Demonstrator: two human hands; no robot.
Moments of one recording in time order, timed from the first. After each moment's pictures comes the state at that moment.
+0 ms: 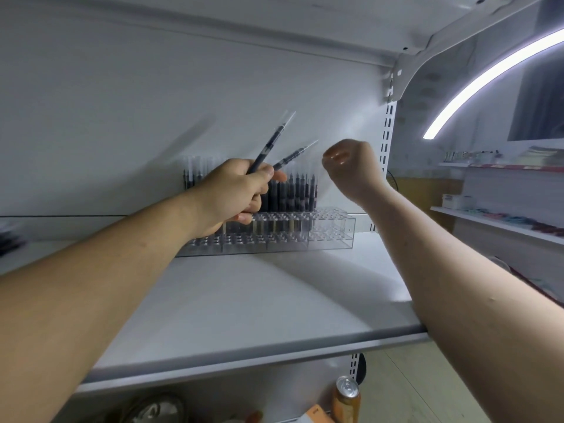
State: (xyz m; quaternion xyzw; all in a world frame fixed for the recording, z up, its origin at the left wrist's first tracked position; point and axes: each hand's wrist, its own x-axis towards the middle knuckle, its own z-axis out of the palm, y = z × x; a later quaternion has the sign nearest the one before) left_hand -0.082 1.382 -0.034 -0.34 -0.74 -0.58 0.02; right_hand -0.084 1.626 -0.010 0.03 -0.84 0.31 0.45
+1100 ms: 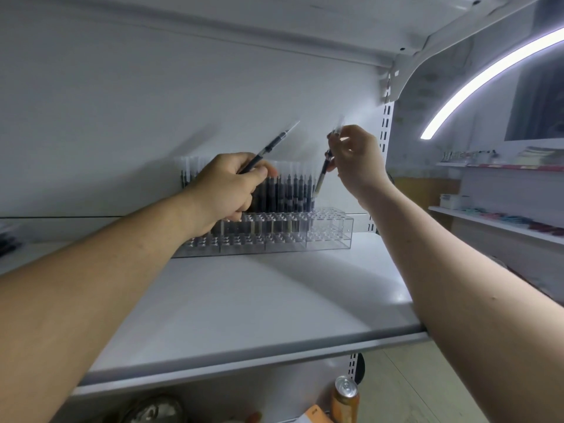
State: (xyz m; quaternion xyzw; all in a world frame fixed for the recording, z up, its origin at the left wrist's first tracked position) left_hand -0.084 1.379 -0.032 -0.33 -0.76 -0.55 0.10; right_hand -0.086 1.627 -0.003 0.08 -0.77 0.44 0.47
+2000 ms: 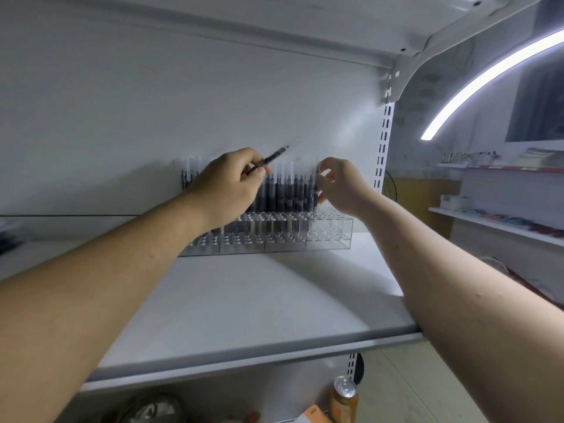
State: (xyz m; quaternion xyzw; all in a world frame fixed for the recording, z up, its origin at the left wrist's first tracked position) left_hand -0.086 1.378 -0.033 -0.36 -0.80 -0.40 0.26; right_hand -0.096 1.629 -0.028 0.05 -0.90 0.29 0.34
